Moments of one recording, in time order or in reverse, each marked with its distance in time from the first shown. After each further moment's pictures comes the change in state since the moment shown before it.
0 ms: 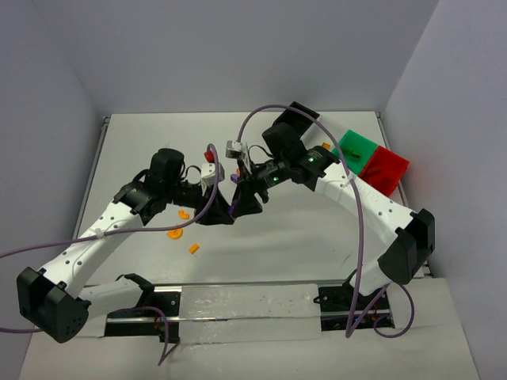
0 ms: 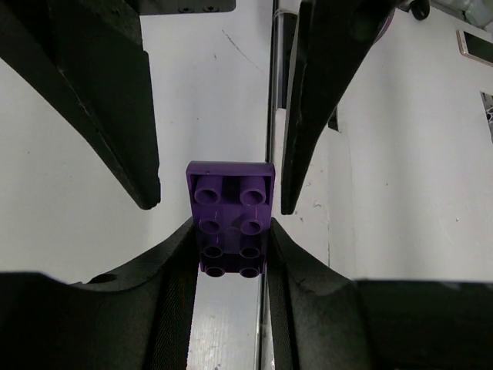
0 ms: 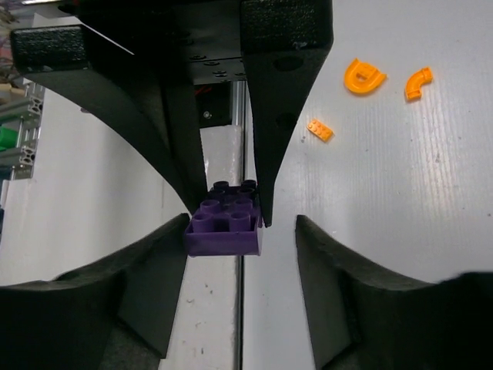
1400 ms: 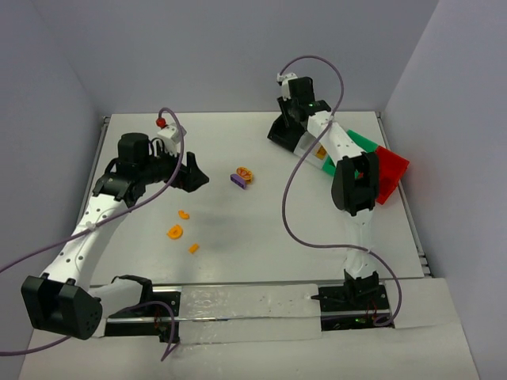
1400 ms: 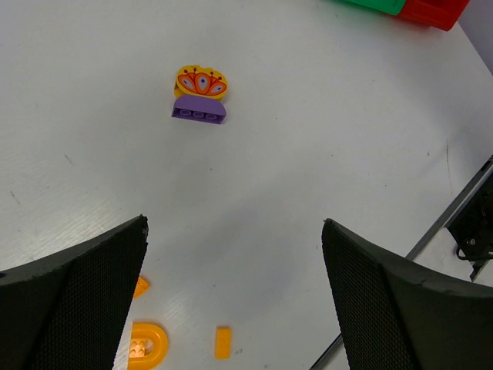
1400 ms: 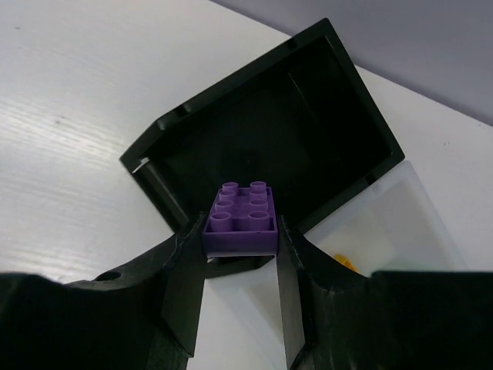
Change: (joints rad) left arm 0.308 0.021 0.053 0.050 -0.445 -0.274; right arm -0.439 0.724 0.636 0.163 1.043 0.010
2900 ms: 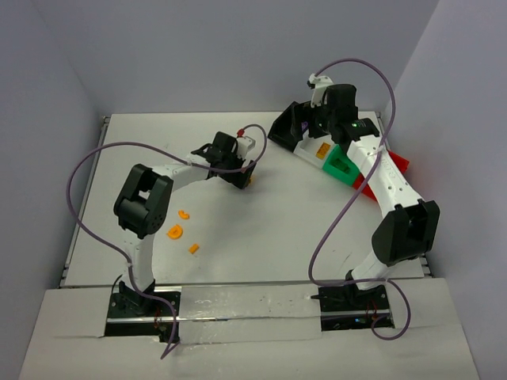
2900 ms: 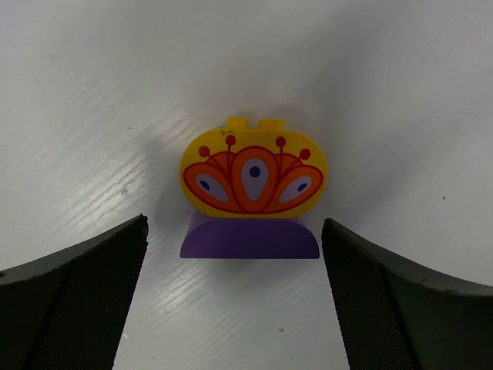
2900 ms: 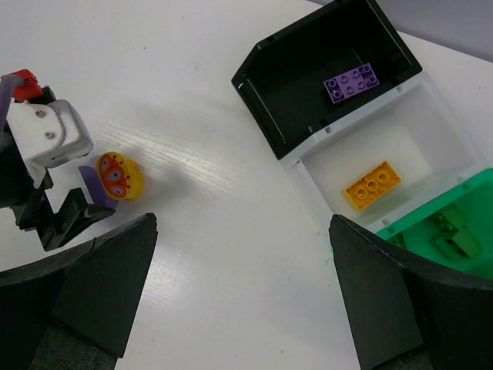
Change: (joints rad) left arm -0.303 0.893 0.364 0.210 -0.409 0.121; right arm -0.059 -0.626 -0.524 0.015 -0.263 0.140
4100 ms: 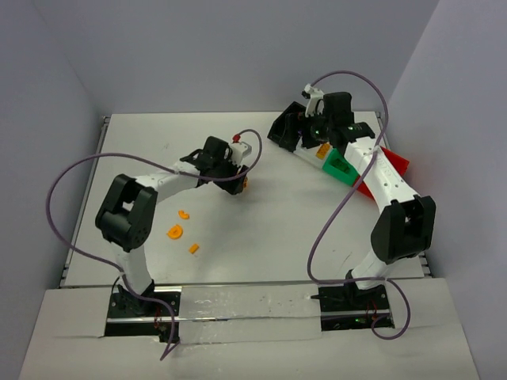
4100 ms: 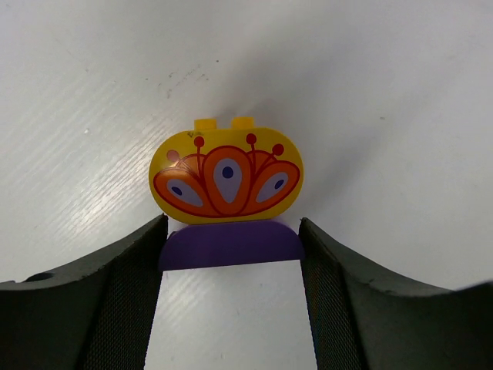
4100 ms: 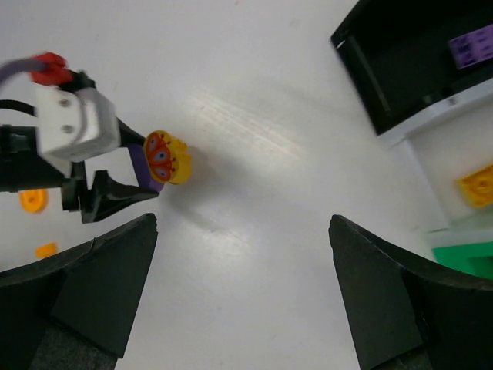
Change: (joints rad) left arm -0.001 -0.157 -0.161 0.001 0.089 0.032; right arm -0.008 0.015 -0.058 -0.016 -0.249 0.103
